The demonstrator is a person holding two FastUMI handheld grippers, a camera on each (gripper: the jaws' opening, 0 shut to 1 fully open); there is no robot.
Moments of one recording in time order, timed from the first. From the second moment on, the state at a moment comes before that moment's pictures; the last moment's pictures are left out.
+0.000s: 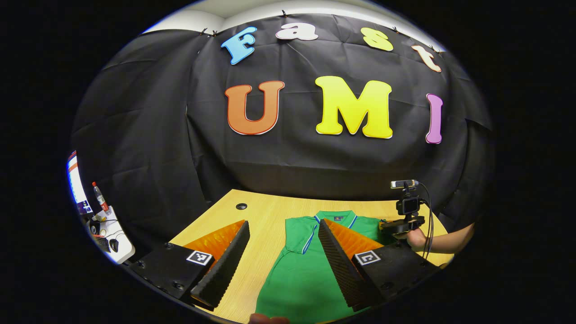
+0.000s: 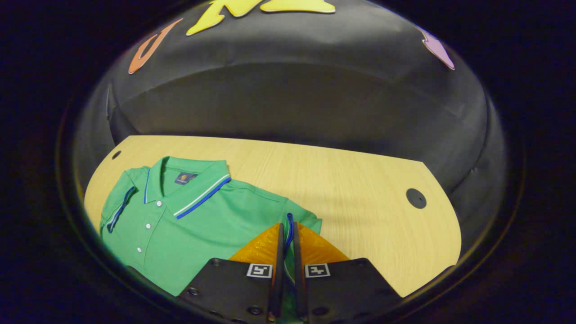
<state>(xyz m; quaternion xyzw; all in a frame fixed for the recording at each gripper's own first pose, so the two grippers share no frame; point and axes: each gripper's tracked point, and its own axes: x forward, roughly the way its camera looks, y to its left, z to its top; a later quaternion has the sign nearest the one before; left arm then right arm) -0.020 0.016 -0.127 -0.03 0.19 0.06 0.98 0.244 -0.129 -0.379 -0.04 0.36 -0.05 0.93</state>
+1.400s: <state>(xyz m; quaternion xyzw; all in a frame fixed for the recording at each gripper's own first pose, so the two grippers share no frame) -0.019 0.077 -0.131 -0.05 0.19 0.07 0.98 0.254 -0.036 -0.357 -0.01 0.38 -0.05 0.93</state>
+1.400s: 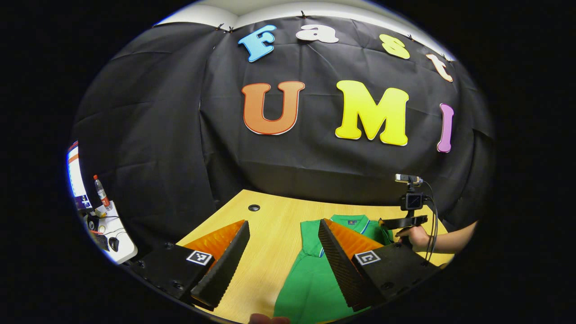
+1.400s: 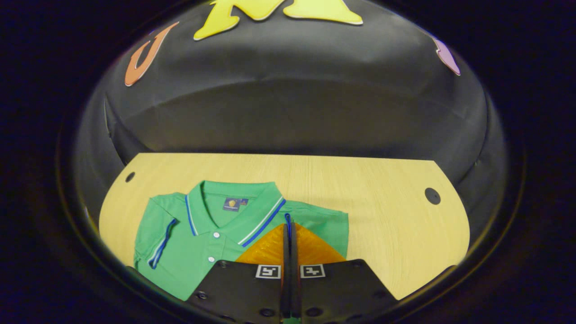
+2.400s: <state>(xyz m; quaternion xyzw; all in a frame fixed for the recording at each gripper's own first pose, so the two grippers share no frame) 0.040 0.012 -0.169 -0.02 0.16 -0.11 0.98 0.068 -0.028 -0.125 0.02 0.25 -0.04 0.97</state>
